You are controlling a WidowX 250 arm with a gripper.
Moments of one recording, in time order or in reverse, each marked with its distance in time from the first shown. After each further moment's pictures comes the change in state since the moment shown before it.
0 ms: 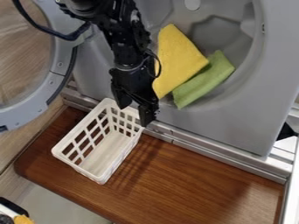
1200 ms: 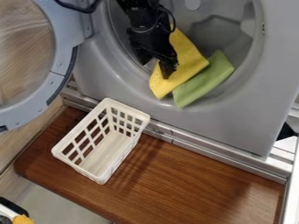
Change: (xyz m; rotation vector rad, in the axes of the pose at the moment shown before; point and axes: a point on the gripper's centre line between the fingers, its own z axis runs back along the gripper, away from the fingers) arm 0.084 0.039 0.017 0.063 -0.273 0.052
